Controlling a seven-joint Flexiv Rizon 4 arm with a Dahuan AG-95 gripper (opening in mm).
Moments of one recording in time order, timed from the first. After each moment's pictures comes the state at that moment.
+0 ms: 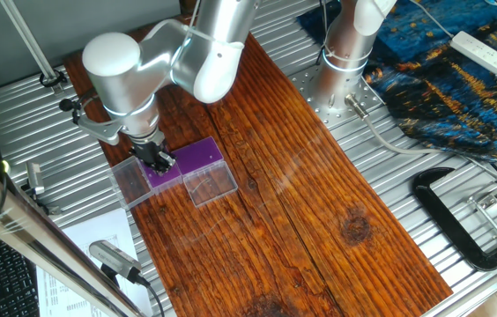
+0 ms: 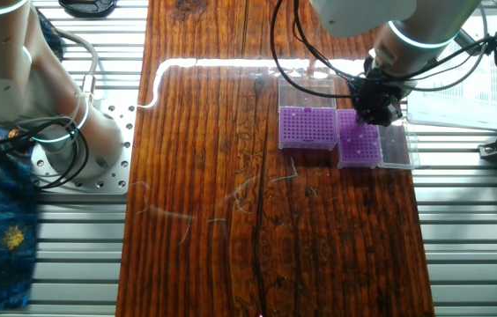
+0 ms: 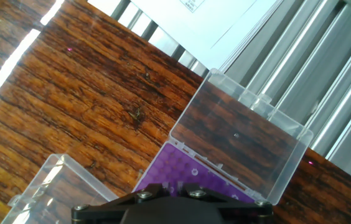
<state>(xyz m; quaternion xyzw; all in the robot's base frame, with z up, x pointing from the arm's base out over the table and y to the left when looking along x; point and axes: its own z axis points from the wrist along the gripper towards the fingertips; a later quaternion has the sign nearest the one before) 0.592 0.041 0.060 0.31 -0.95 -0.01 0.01</state>
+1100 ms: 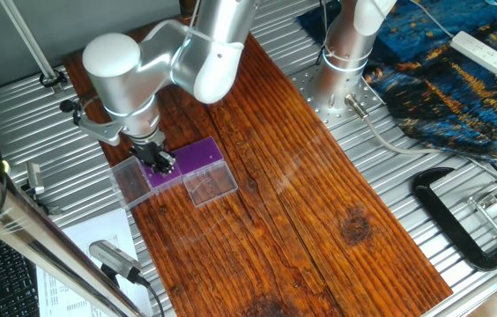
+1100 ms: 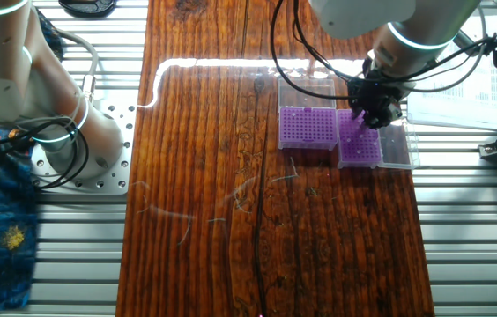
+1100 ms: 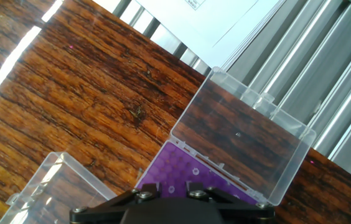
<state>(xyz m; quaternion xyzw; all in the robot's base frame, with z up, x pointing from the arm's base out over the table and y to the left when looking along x) 0.594 0.041 0.052 0.30 -0.95 -0.01 0.01</state>
